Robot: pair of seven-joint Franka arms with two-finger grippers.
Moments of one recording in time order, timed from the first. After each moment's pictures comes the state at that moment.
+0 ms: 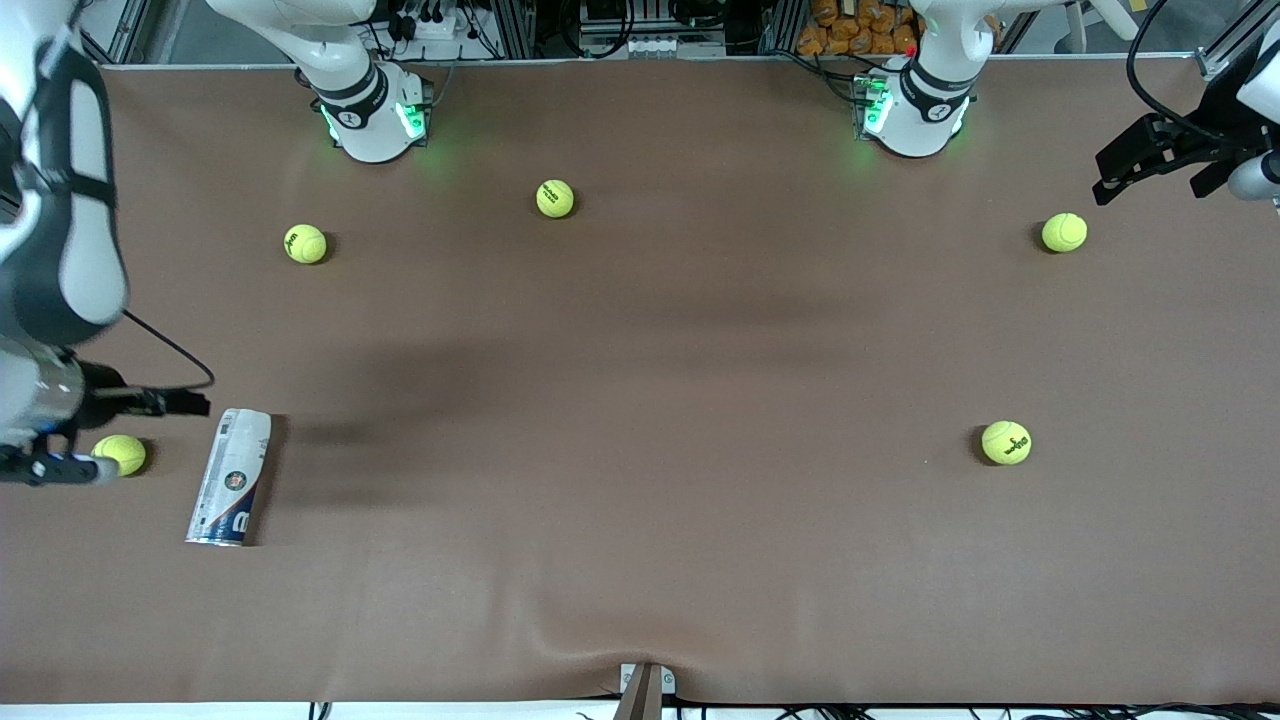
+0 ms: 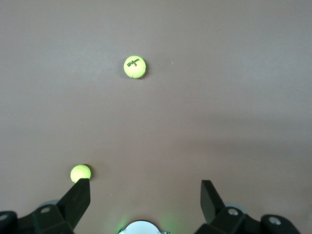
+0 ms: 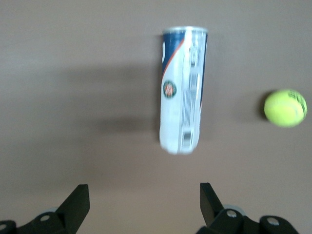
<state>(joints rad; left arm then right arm) 0.07 -0.11 -0.16 -1.54 0.00 1.43 -0.15 -0.06 0.50 -0.07 -1.43 0.00 1.78 -0.13</state>
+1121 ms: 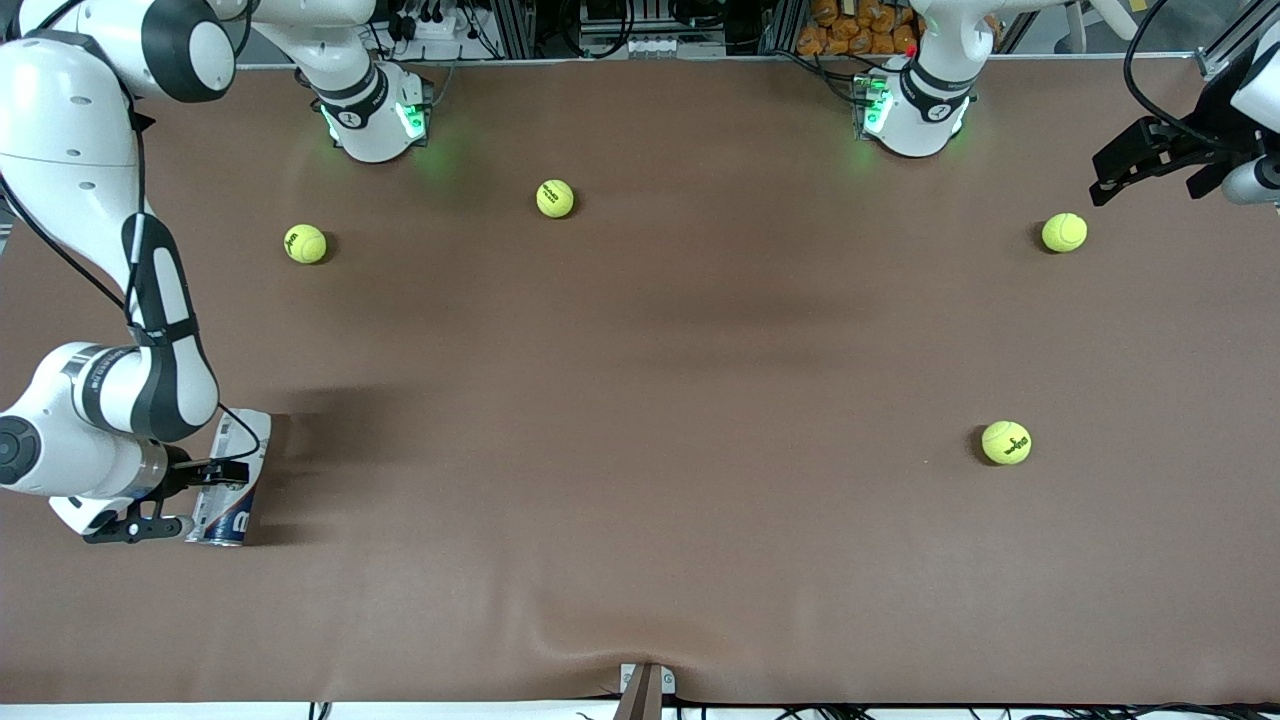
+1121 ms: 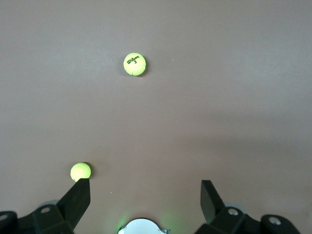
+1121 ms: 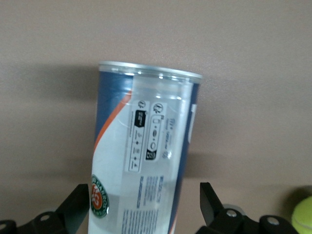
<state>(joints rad) 0.07 -0.10 -0.16 -1.55 0.00 1.42 -0.15 -0.13 0.81 -0.08 -1.42 0.00 2.18 -0.26</state>
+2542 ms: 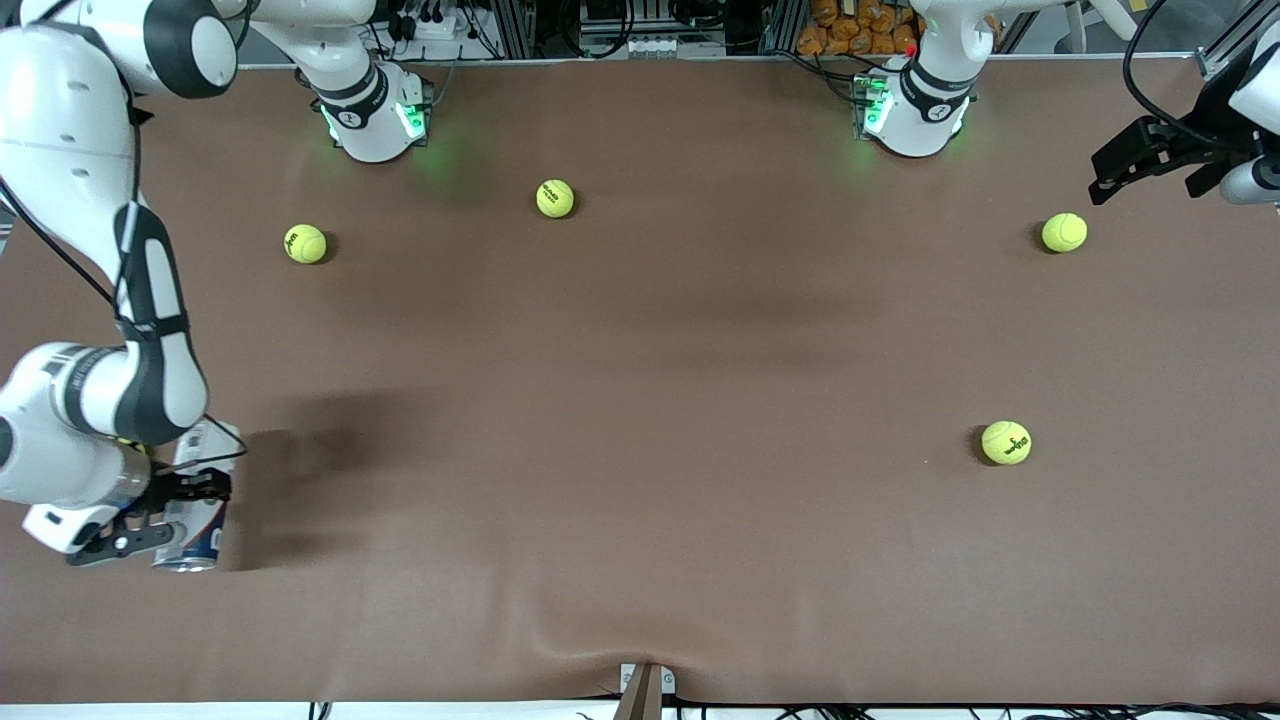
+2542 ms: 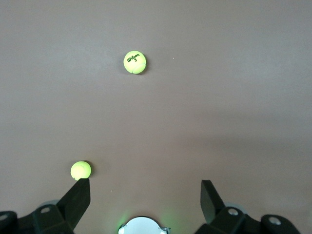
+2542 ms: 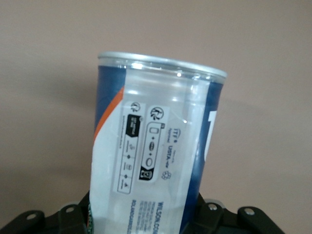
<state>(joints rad) 0.07 -0.10 -0.16 -1.55 0.00 1.42 -0.15 -0.12 0.75 -0.06 -1.34 0.00 2.16 -0.51</state>
